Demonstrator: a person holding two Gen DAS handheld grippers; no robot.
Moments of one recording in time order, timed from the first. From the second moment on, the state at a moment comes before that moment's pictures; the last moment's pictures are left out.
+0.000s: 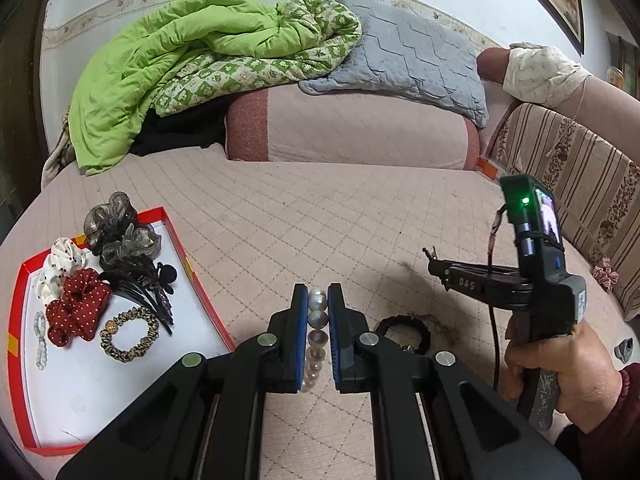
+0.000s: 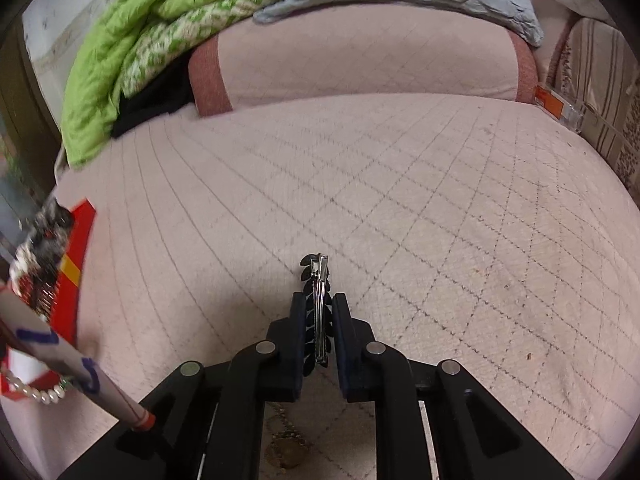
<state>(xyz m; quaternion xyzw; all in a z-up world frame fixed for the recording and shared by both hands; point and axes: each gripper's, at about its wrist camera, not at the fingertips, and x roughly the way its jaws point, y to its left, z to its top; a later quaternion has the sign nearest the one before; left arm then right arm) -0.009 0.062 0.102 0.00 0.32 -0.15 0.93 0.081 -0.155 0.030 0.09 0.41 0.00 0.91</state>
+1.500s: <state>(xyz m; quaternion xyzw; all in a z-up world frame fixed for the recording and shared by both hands) -0.028 0.216 0.115 -0.09 0.30 -0.04 0.95 -0.003 0.010 0.078 0.11 0.34 0.30 0.89</state>
